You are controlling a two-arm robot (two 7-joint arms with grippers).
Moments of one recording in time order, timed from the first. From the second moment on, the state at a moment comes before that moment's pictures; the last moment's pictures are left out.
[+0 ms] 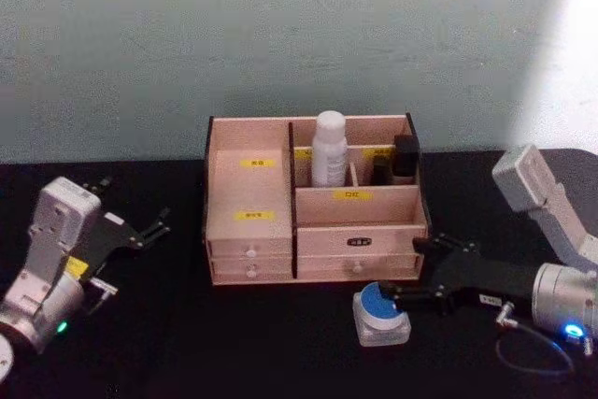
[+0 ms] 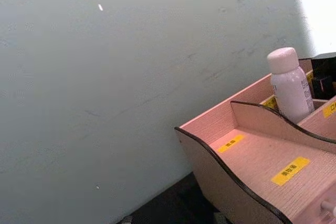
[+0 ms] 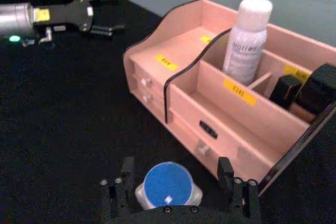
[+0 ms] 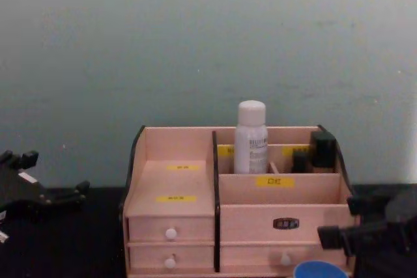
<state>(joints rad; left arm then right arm) -0.20 0.60 0.45 -1.41 -0.25 -0.12 0.03 0.25 0.66 -0.44 -1.65 0.48 0.37 0.57</state>
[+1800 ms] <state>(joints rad) -0.20 0.60 0.45 -1.41 -0.25 -0.12 0.03 0.31 0.63 -0.56 -1.55 0.45 0.42 0.51</state>
